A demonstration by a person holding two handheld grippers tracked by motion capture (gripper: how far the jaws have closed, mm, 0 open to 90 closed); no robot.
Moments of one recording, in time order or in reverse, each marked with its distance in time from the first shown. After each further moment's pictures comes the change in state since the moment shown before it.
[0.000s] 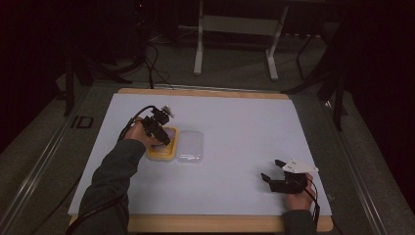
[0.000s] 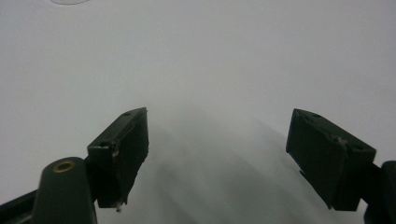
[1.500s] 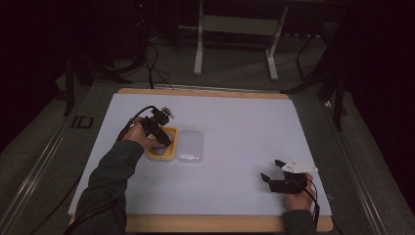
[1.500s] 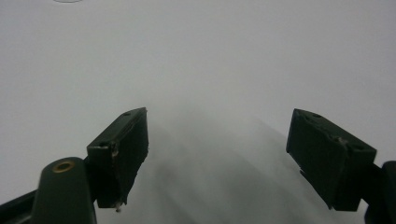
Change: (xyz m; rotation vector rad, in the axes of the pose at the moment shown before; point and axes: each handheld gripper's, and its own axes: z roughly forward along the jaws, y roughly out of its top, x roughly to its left) left arm -0.005 -0.004 -0.008 -0.020 0.040 0.021; right arm 0.000 0.000 0.000 0.006 -0.001 -0.005
